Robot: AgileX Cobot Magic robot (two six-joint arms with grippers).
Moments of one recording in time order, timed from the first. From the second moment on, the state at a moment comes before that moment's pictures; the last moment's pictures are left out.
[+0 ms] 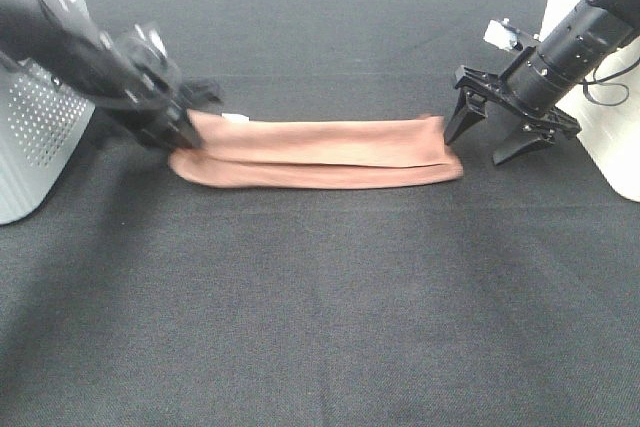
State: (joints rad) left arm -0.19 2.17 -1.52 -0.48 0.64 0.09; right arm 0.00 2.30 -1.68 0.48 0.93 -0.22
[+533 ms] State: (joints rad) left arm -0.22 2.09 -1.74 -0.34 0.94 -0.15; right arm 0.00 2.30 -1.68 0.48 0.93 -0.22
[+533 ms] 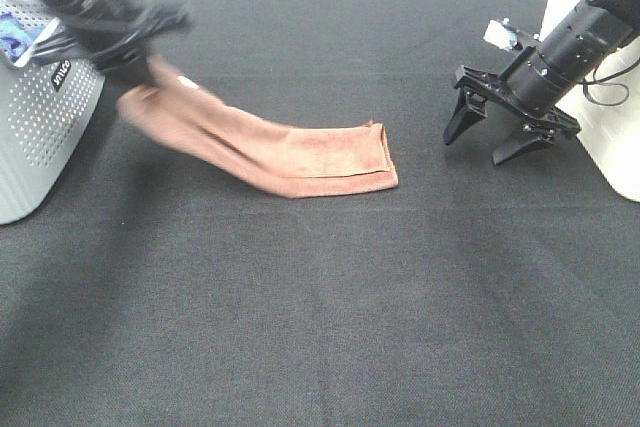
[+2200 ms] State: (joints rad) left arm -0.36 2.50 -2.31 -0.75 0.81 0.01; right arm 0.05 2.28 -1.68 0.76 0.99 -0.41
